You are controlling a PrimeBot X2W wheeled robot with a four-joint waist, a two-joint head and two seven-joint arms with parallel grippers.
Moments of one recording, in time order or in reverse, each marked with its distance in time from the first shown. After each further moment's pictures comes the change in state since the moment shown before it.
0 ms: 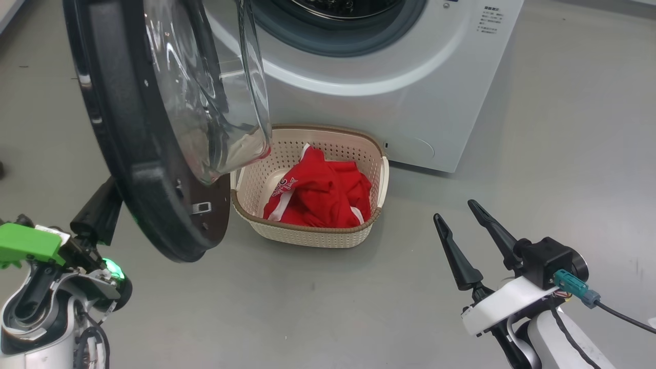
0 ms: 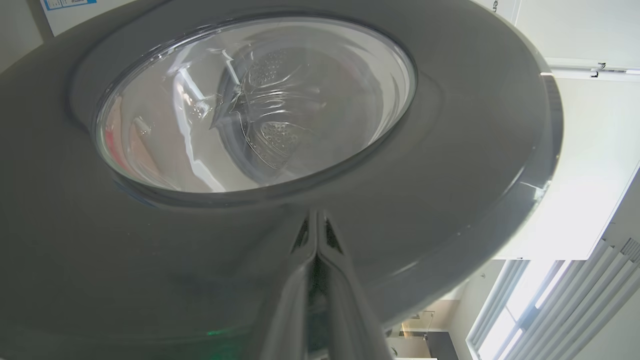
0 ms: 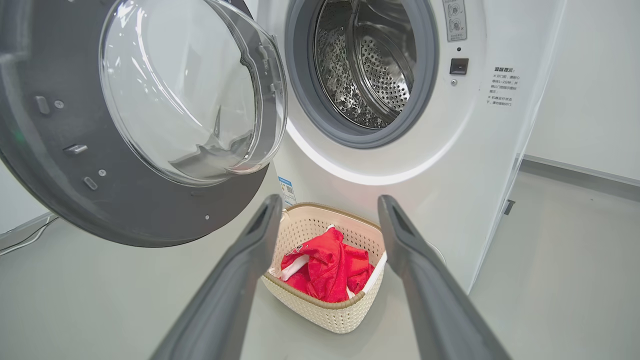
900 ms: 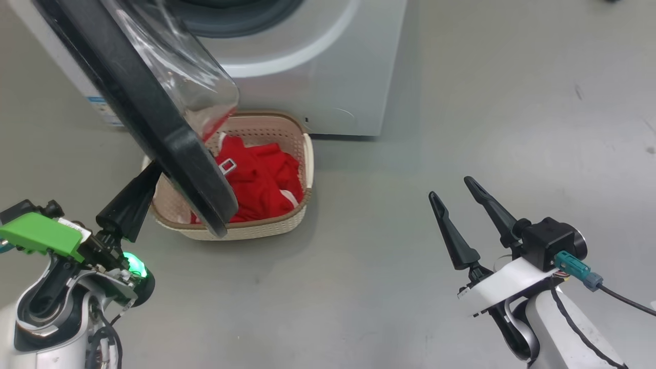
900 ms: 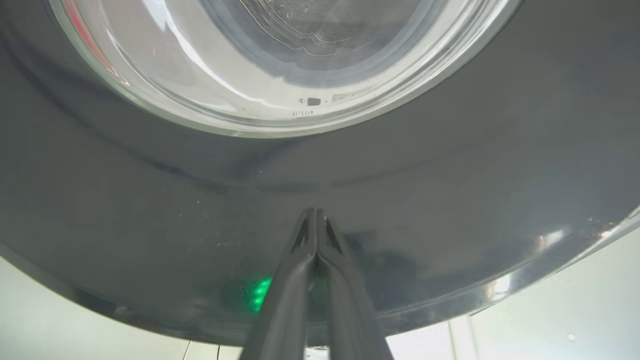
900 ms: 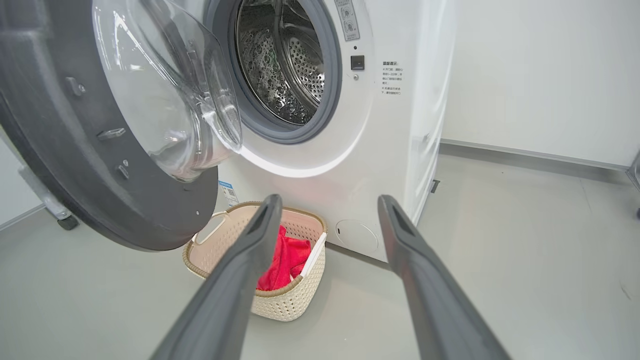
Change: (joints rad) left arm 0.015 0.001 -0.081 -0.092 -0.061 0.047 0.067; right arm -0.057 0.002 0.007 -0.018 -0.003 0.000 0.000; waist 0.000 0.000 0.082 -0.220
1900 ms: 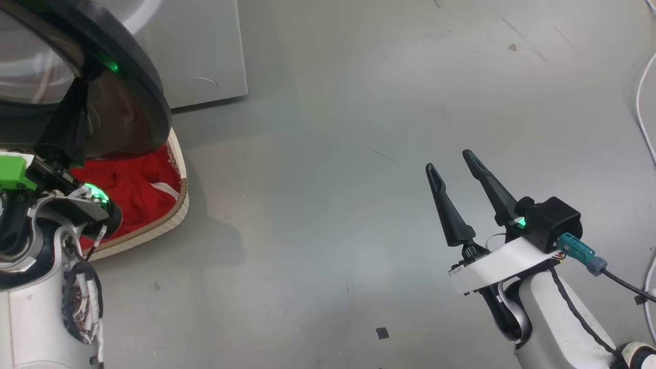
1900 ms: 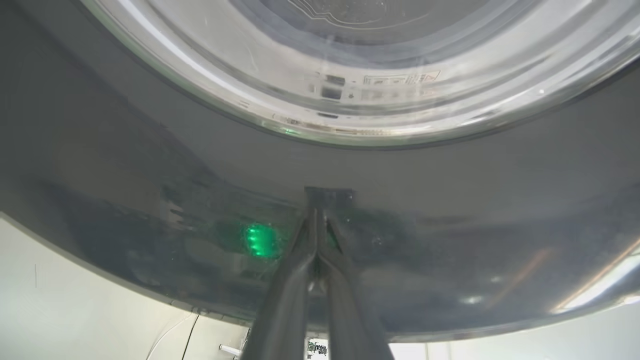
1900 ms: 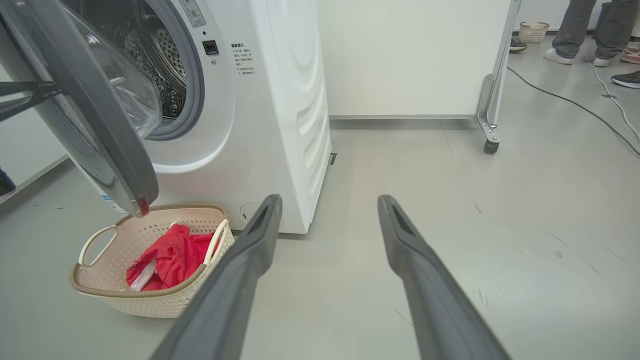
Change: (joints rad) left arm -0.214 -0.001 0.048 0.081 -0.004 0.013 -0.274; right arm -0.050 0.056 -0.039 -0.023 0.011 0.000 0.000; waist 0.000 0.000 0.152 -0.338
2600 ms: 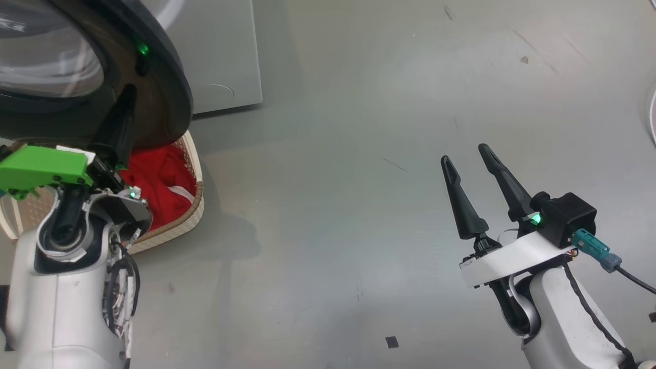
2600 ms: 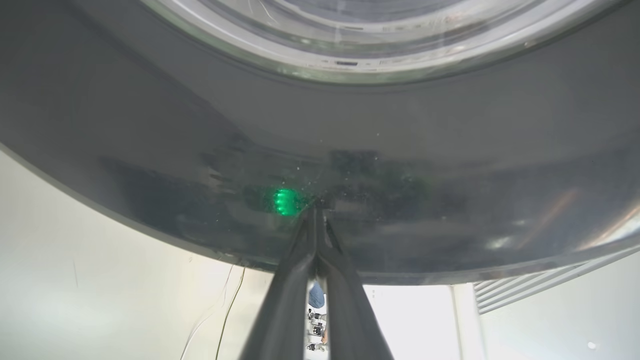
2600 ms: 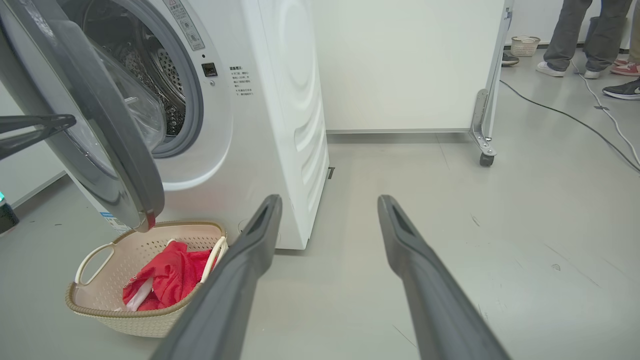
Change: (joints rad) left arm -0.050 -0.002 -0.119 0.140 0.046 -0.072 -0.045; right arm 0.000 0.008 -0.053 0.002 -0.005 0.000 0.000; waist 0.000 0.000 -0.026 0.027
